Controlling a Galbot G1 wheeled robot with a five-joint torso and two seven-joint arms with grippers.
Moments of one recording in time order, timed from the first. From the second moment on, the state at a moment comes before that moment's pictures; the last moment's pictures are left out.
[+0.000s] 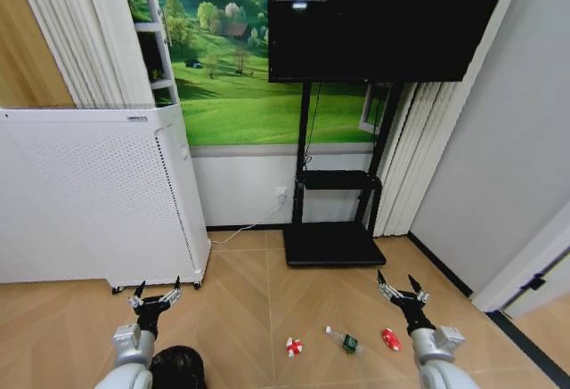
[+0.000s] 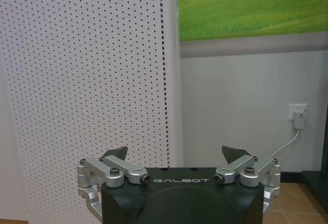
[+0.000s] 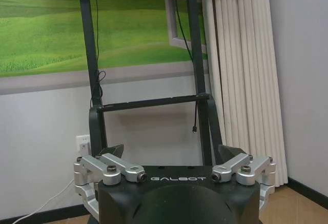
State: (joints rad) left arm 1.53 -1.41 -0.78 -1.99 -0.20 0.10 -0.04; right arm -1.50 1.34 0.82 1.85 0.43 0.09 -0.08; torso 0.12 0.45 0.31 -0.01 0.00
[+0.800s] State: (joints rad) left arm 1.52 -1.41 -0.78 -1.98 -0.20 0.10 -0.04; right arm -1.51 1.34 0.83 1.86 0.42 0.09 -0.08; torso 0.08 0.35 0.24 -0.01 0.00
